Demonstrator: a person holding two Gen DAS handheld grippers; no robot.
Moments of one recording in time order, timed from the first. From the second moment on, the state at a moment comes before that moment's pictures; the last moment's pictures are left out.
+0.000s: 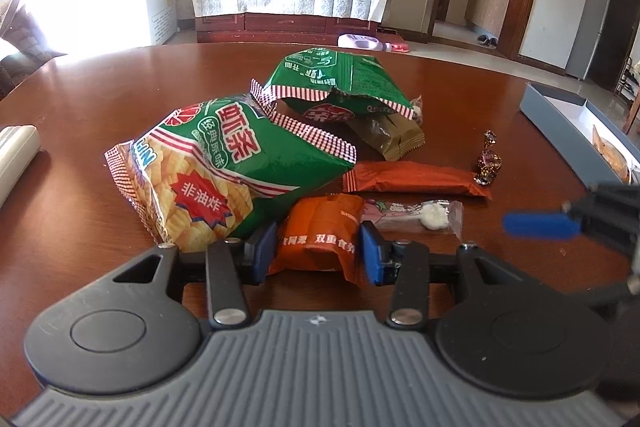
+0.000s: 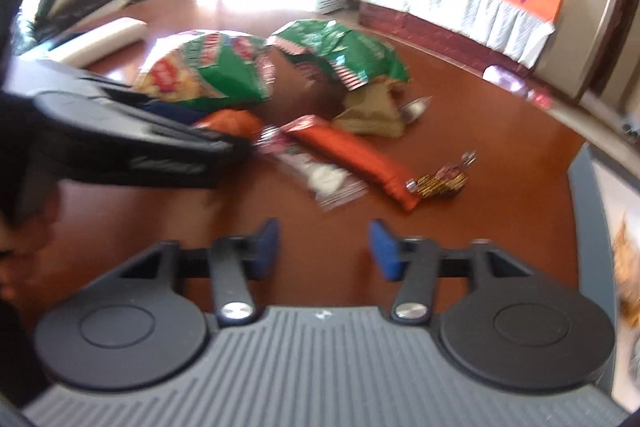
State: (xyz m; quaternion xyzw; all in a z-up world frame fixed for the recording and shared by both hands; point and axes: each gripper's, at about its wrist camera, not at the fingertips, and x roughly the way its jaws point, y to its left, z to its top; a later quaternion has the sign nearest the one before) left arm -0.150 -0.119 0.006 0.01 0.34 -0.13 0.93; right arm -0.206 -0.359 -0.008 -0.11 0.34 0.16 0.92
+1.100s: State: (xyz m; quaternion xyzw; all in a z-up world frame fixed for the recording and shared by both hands) left arm -0.167 -0.136 -0.001 0.05 0.32 -0.15 0.93; right arm -0.233 -0.364 0.004 -0.10 0.35 0.13 0.92
